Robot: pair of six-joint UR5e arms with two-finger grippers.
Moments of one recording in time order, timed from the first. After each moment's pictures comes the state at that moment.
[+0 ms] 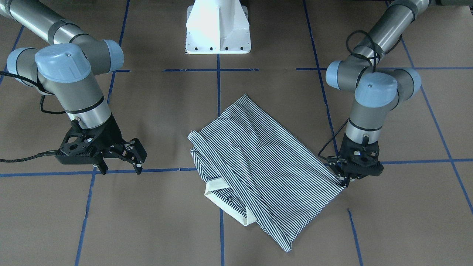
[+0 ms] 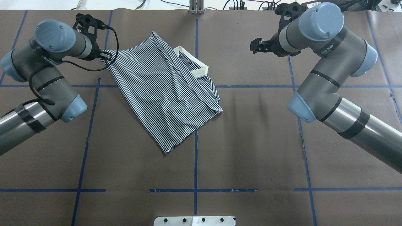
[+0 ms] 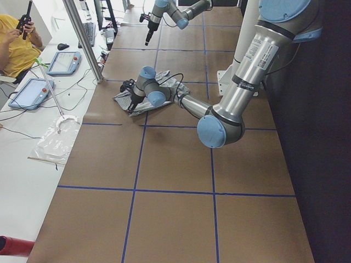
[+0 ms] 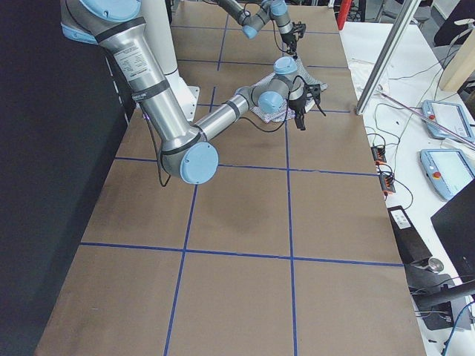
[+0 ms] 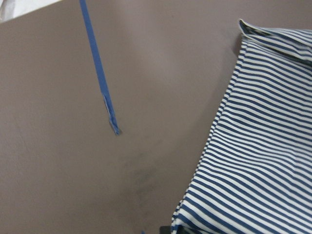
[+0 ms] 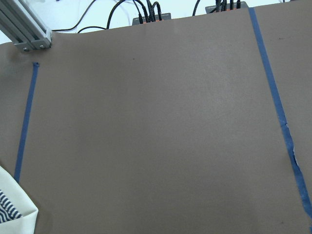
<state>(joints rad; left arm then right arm) -0.89 -2.14 -1.31 -2.11 -1.72 -0.66 0.85 -1.03 1.60 -1.21 1.81 1.13</state>
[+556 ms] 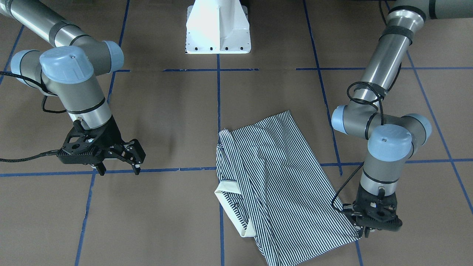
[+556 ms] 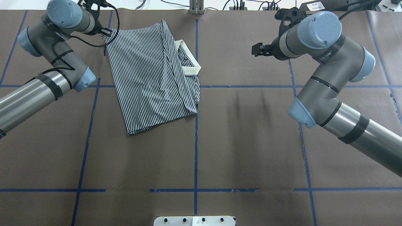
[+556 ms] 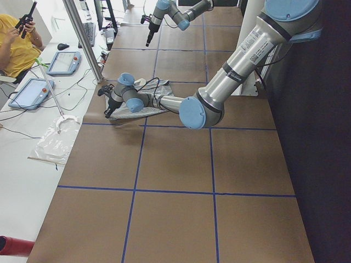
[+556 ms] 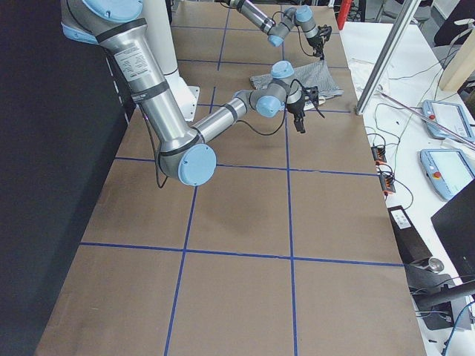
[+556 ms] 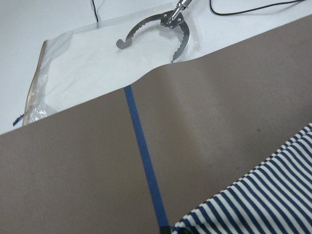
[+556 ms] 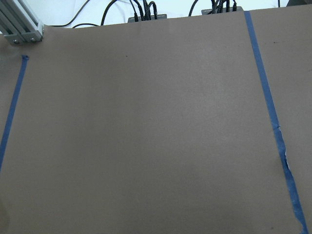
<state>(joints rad) -0.97 -2.32 -0.91 -2.34 -1.69 -0.52 0.82 -1.05 1.60 -1.21 1.75 1.10</state>
